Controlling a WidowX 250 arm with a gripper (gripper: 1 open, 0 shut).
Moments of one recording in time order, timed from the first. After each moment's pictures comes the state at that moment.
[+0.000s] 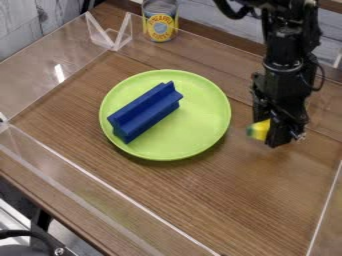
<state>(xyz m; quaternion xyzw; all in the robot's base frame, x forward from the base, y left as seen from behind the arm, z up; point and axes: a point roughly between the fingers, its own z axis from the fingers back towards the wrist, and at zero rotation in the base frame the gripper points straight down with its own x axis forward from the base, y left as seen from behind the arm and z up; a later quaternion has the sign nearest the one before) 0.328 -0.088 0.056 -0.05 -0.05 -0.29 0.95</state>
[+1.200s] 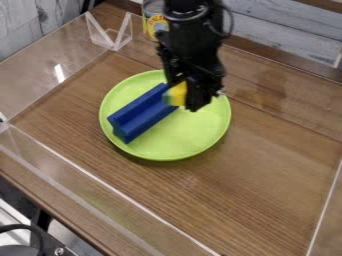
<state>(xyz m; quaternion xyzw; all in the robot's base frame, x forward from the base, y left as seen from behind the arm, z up) 0.267 0.010 0.112 -0.02 -0.08 -0.14 0.99</state>
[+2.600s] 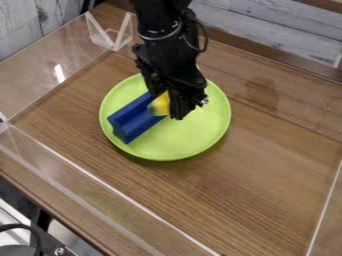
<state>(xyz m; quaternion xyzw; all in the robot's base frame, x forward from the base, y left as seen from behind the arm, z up) 0.259 0.014 0.096 -0.02 -0.11 -0.09 0.99</state>
